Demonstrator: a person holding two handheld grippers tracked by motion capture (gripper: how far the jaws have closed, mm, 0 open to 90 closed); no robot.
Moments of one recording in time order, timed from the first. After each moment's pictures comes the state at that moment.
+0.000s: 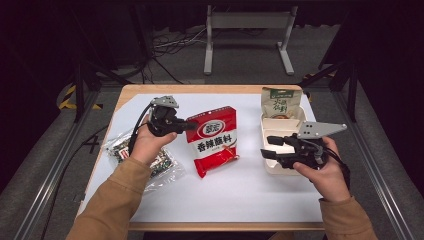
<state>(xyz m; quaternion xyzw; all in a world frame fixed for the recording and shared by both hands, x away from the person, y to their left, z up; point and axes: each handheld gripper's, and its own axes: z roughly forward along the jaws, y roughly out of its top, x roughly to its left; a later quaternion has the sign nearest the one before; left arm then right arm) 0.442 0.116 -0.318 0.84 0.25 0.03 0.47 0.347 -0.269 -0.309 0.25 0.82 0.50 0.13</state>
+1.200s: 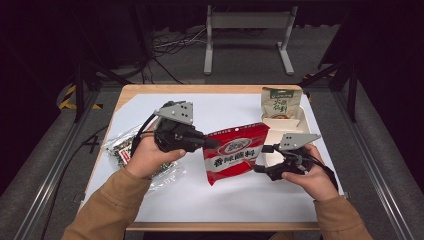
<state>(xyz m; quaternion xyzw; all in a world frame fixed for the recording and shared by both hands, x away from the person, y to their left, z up) 0.368 0.082 -0.250 0.86 0.06 -0.01 0.50 0.359 -0.252 -0.362 0.21 0.85 0.47 0.11</state>
